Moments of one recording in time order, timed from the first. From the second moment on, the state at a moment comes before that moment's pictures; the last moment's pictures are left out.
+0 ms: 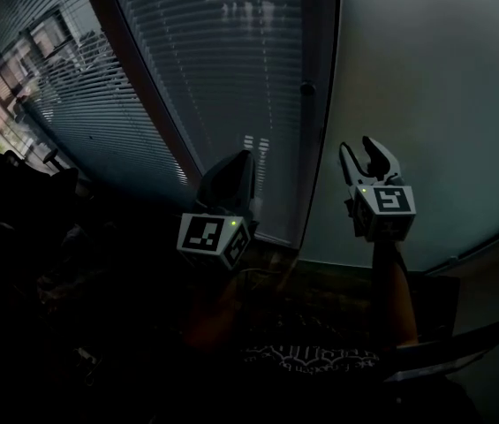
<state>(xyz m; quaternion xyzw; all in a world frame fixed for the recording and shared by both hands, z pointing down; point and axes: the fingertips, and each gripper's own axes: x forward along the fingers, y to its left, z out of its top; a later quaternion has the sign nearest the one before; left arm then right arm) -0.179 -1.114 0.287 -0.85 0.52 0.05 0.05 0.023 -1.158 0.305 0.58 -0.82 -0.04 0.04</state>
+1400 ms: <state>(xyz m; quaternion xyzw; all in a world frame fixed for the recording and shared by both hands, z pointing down) -0.181 -1.169 0.298 -0.85 0.53 0.05 0.04 0.039 -1.227 0.305 0.59 -0.81 -0.04 0.03</state>
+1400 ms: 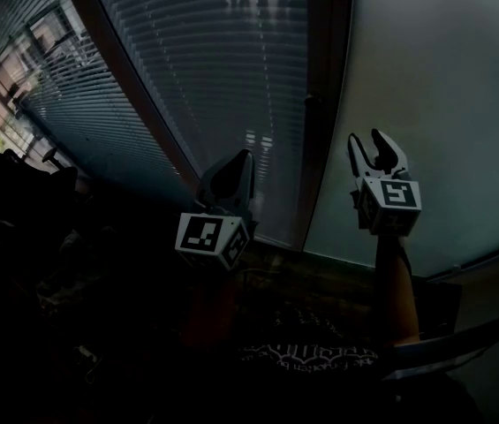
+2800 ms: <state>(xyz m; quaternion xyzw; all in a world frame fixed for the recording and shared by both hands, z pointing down) -0.175 -1.172 0.295 -0.85 0.53 0.04 0.04 0.042 -1.239 0.305 0.59 -0.81 -0.02 0.02</state>
